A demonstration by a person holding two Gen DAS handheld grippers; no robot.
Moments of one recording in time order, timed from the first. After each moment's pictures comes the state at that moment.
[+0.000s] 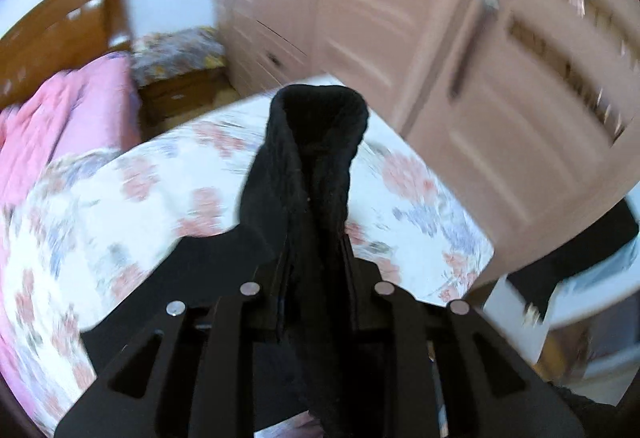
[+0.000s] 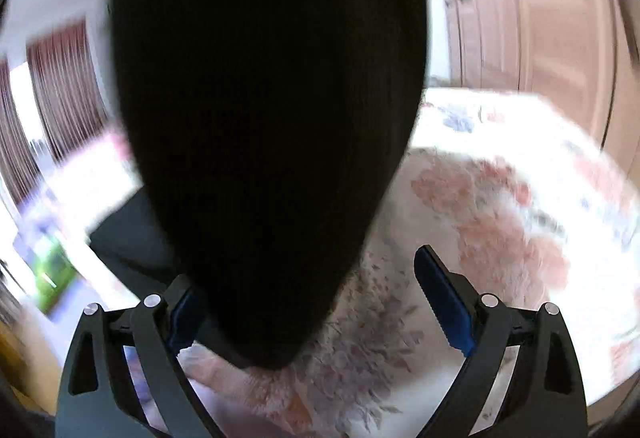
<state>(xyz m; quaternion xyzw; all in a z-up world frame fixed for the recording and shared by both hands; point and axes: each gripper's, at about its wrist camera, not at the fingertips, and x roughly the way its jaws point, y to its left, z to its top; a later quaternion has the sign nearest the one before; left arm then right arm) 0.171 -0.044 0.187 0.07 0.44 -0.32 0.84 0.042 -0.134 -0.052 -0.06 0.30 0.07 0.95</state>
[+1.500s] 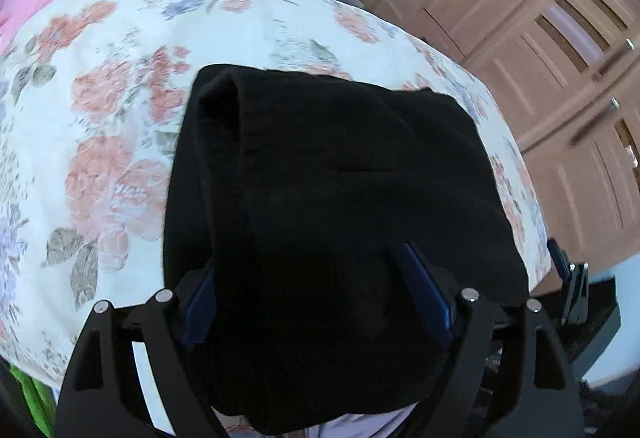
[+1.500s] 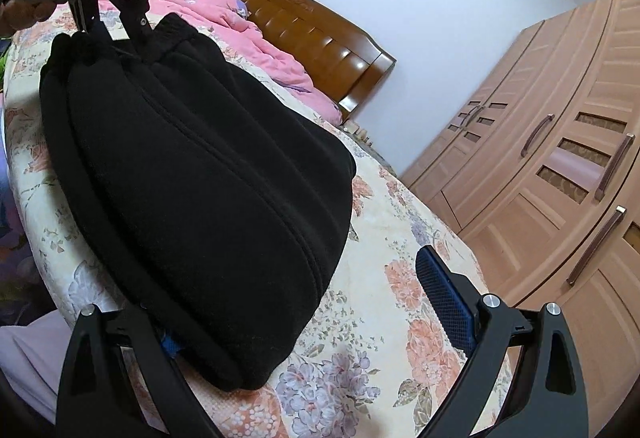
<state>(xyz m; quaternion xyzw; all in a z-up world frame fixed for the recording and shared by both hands) 0.165 0.248 -0.036 -0.15 0.52 -0.20 0.82 0.027 -0.038 -0.063 -0.33 0.20 0.04 0.92</state>
